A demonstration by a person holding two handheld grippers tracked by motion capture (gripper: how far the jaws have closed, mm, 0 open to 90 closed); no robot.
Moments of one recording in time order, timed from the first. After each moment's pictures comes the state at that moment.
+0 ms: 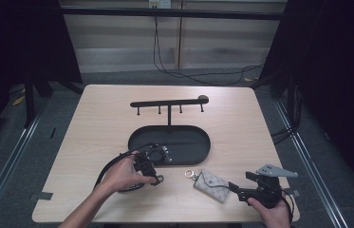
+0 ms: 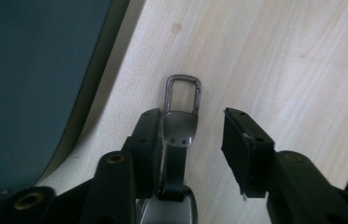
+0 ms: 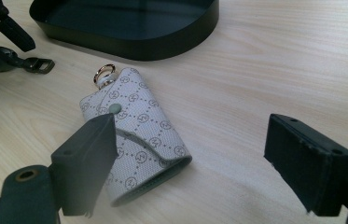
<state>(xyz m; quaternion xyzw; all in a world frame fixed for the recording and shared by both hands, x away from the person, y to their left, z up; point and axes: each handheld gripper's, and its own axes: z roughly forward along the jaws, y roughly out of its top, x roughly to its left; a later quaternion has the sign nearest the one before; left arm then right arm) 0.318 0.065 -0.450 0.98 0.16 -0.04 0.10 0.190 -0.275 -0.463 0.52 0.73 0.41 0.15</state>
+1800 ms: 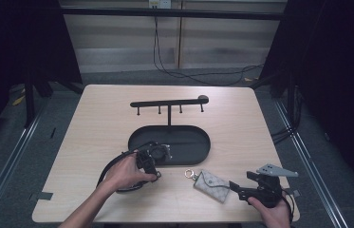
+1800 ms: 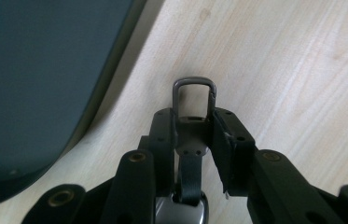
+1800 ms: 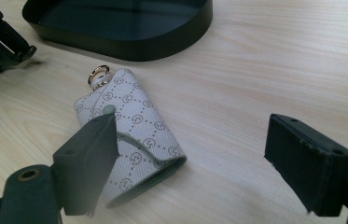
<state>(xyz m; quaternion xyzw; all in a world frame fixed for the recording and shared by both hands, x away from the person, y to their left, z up) 0.326 0.063 -0.448 0.98 0.20 -0.04 0.07 0.190 -0.276 -0.464 0.53 0.73 0.41 0.16</state>
